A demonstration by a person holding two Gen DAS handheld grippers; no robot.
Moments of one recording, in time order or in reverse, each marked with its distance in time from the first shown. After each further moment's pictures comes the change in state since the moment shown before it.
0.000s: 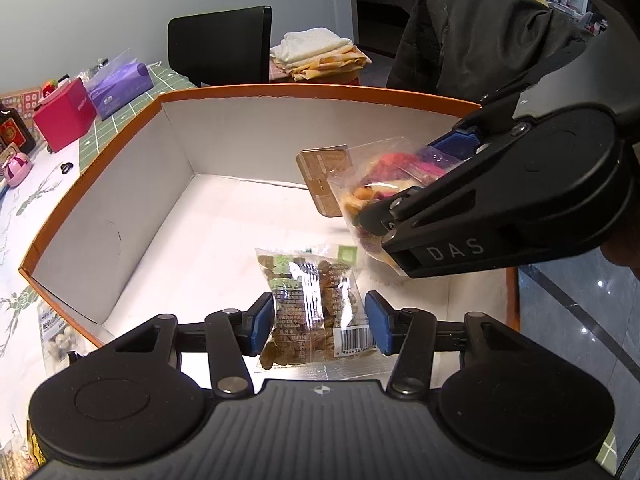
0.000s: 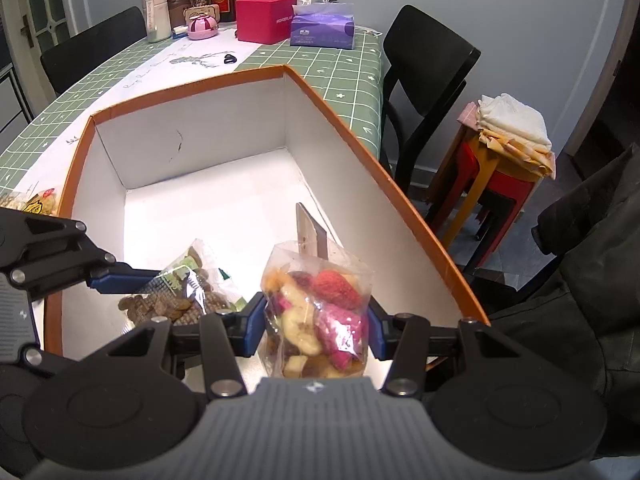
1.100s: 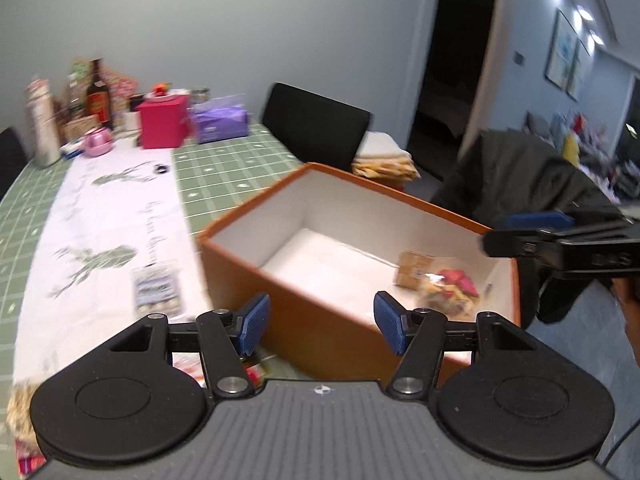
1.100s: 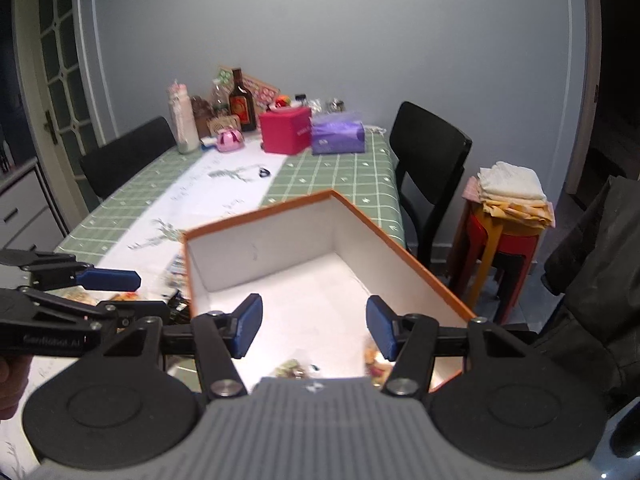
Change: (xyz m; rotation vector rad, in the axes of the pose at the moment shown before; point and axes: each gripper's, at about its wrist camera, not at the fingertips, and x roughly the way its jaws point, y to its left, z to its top) left arm -0.113 0.111 -0.064 -0.328 -0.287 -0.014; right arm -0.110 0.052 -0.014 0.132 -0.330 0.086
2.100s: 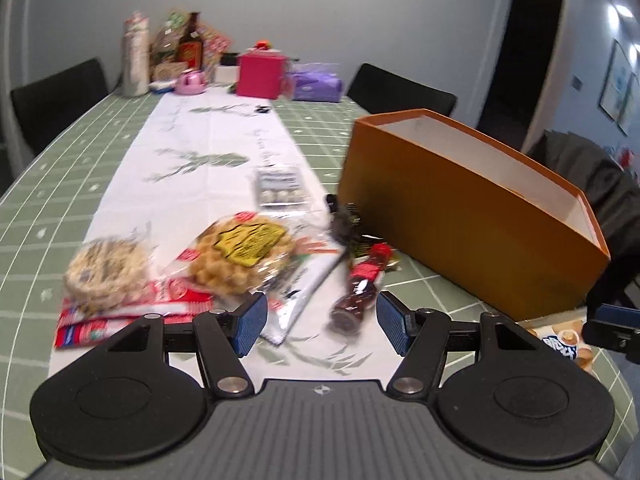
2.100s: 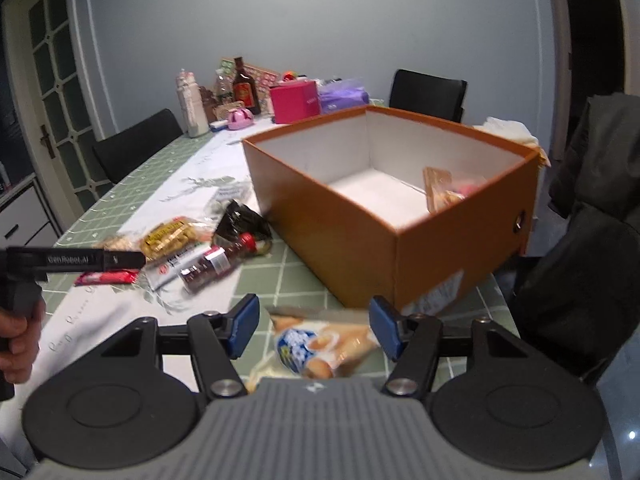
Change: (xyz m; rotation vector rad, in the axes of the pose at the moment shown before) left arm -0.029 0.074 -0.106 -0.094 -0.015 0.105; right arm -0.020 0.077 -0.148 0.111 -0.003 -0.061
